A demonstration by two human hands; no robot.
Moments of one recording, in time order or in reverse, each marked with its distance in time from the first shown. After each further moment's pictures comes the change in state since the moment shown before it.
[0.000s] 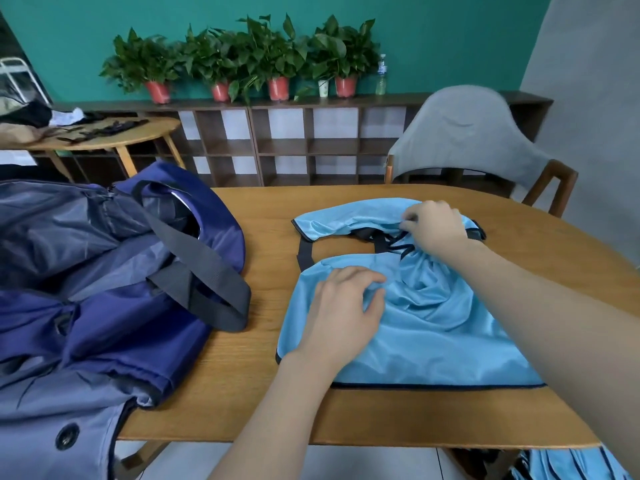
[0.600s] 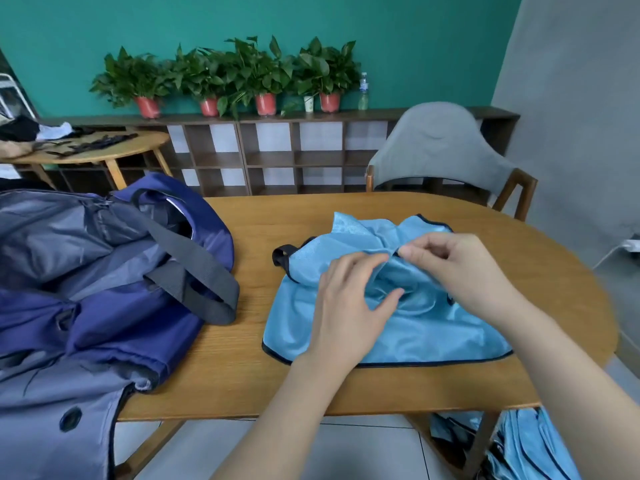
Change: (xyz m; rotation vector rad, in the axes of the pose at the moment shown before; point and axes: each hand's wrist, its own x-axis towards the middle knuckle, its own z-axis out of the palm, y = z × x) left_hand -0.019 0.051 0.009 -0.049 0.269 0.179; right_hand -0.166 0.001 -0.090 0.819 -0.022 -0.092
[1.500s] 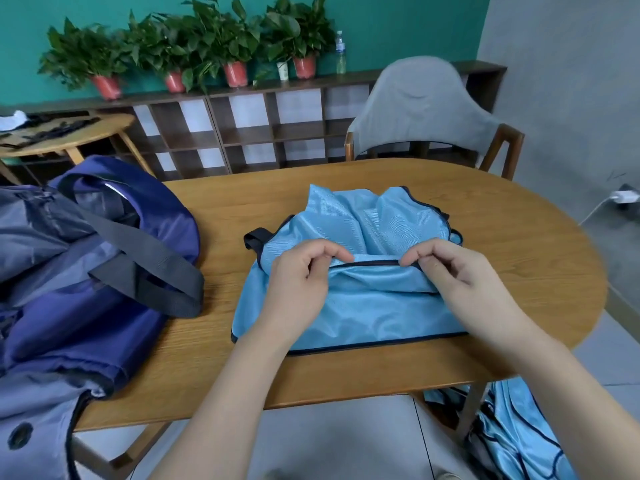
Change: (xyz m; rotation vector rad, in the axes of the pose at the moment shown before) left_hand 0.012 -0.017 -0.018 -0.288 -0.267 -0.357; right_hand -0.046 0.054 0.000 0.059 0.041 -0.001
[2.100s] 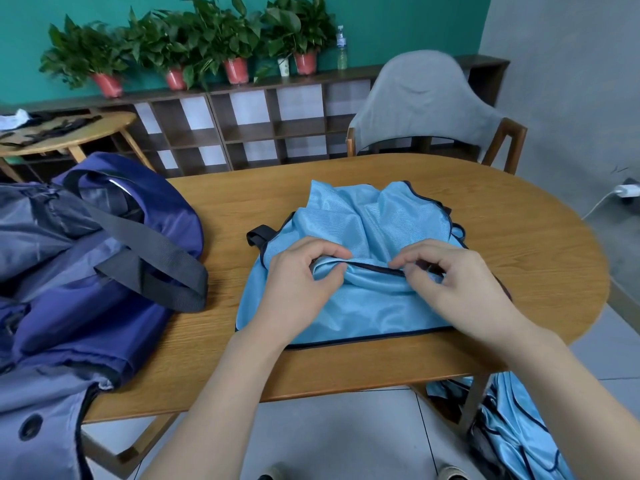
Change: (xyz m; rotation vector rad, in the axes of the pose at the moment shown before) left_hand -0.005 -0.002 -0.007 0.080 -0.001 0.097; right_hand -0.002 -0.006 0.009 -0.166 -0.010 -0.130
